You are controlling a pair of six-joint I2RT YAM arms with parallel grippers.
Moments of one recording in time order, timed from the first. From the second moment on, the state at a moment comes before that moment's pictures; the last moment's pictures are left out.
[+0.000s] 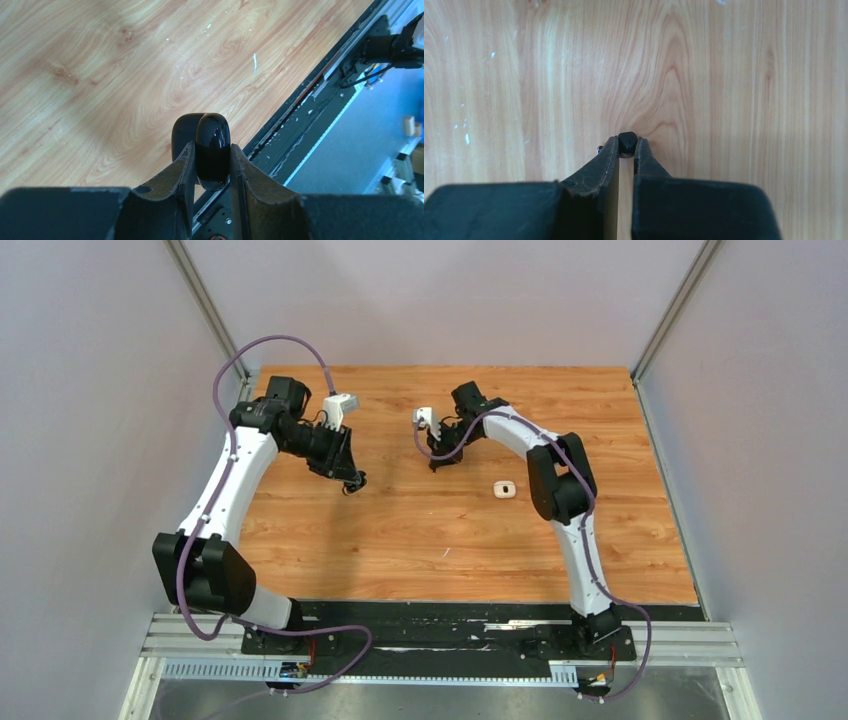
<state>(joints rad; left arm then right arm) -0.14 1.46 1.44 -1.15 0.70 0.28 0.45 2.40 1.97 -0.71 -0.77 -0.90</state>
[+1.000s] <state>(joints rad) -0.28 1.74 1.37 -0.61 1.03 -0.26 0.81 1.40 0.74 0.56 -0.28 -1.14</state>
